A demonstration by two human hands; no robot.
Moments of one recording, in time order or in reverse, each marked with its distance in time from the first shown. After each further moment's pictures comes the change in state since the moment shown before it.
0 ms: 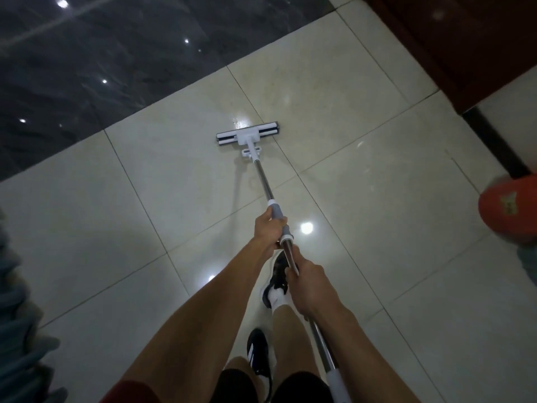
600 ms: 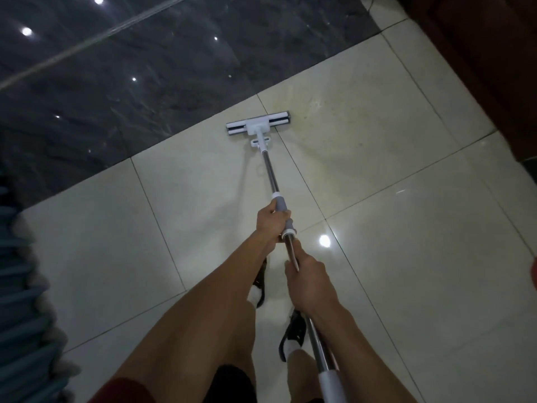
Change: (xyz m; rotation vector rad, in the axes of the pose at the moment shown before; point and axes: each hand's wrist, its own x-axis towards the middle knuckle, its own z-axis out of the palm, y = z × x) left_hand 0.130 0.241 0.000 -0.041 0.074 -0.005; right_hand 0.186 -0.176 -0.097 0.080 -0.019 -0.038
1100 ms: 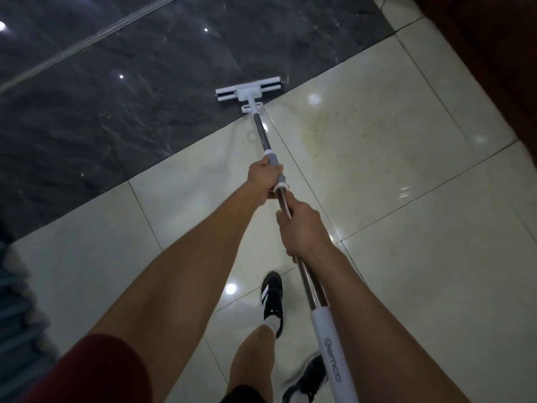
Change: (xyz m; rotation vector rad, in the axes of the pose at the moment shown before) left_hand 0.140 0.222 -0.019 0.109 -0.028 0.076; right_hand 0.183 -0.178 -0.034 0.064 0.064 -0.033
